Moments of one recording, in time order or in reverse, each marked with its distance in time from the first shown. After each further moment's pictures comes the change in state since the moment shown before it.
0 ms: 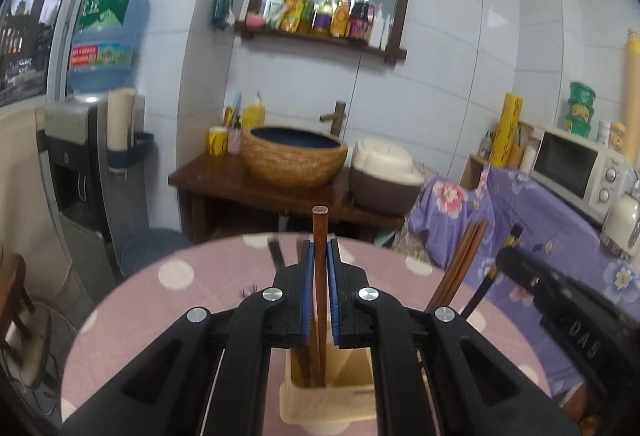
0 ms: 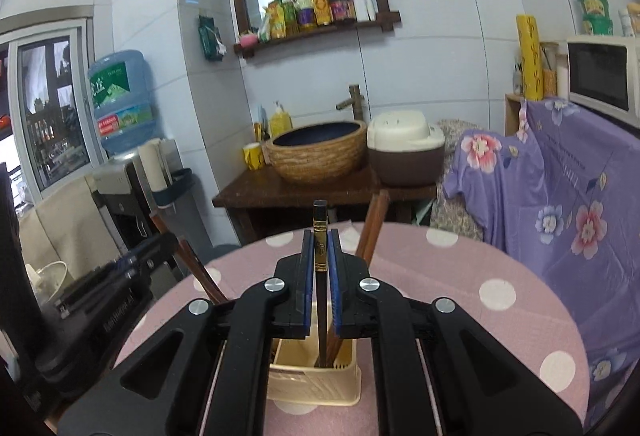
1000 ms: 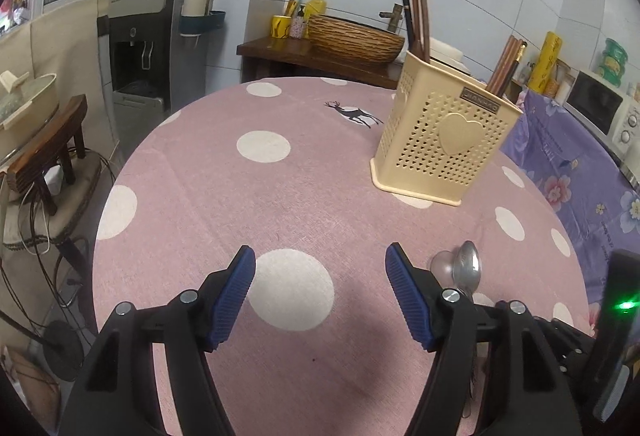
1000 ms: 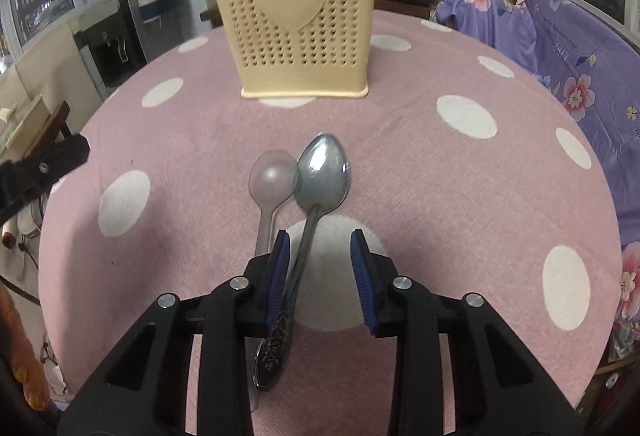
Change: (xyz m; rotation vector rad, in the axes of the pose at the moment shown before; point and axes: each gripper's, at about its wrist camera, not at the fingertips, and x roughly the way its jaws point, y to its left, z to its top) left arm -0.097 0.075 -0.164 -0.090 0.296 0.116; right arm -0.031 0.023 -0.243 -0.101 0.494 -0.112
